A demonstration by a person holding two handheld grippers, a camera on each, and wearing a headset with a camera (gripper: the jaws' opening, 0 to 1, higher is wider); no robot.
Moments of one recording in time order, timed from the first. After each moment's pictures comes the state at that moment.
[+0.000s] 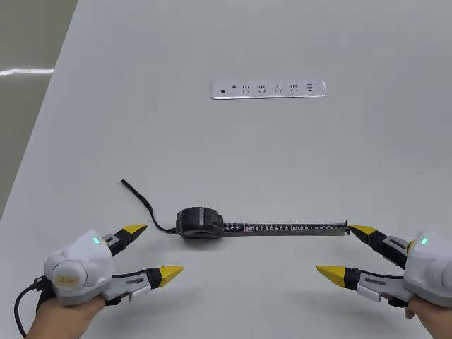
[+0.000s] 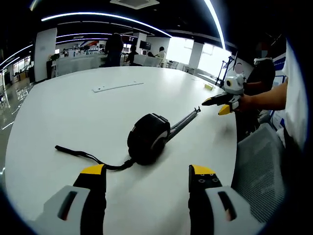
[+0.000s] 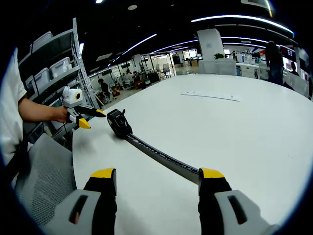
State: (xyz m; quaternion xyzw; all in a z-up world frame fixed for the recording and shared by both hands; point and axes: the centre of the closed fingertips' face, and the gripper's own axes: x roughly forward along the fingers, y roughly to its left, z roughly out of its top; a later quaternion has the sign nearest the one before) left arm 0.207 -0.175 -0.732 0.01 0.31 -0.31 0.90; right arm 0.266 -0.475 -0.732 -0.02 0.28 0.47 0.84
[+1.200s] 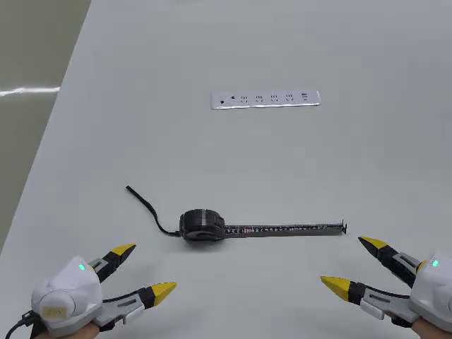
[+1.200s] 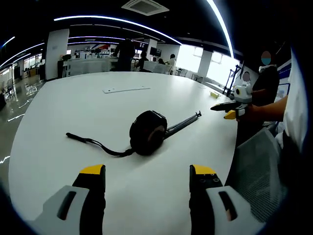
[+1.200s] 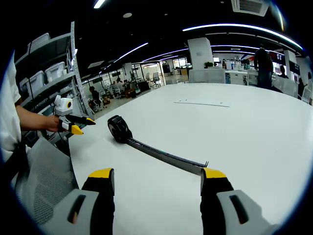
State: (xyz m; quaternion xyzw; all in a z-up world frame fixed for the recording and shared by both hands) left arm 0.168 -0.162 -0.721 -0.01 0.29 -0.26 0.92; right arm 0.237 -0.484 -0.712 -0.01 0.25 0.43 0.87
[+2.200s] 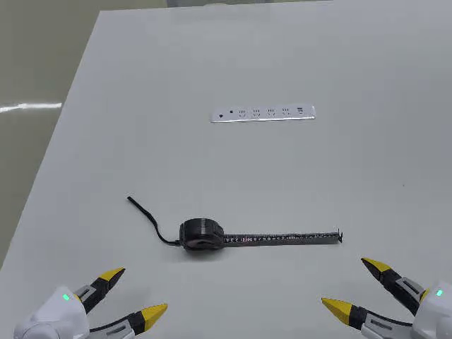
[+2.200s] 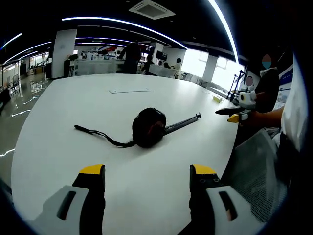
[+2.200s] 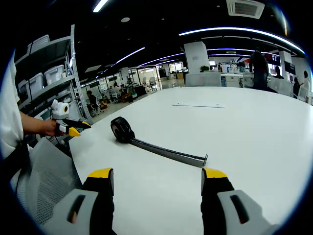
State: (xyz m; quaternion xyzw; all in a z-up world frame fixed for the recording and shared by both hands) left arm 0.139 -0.148 -0.718 -0.03 0.28 -0.24 0.93; right arm 0.216 -0.494 -0.706 0.00 0.23 0.41 0.88
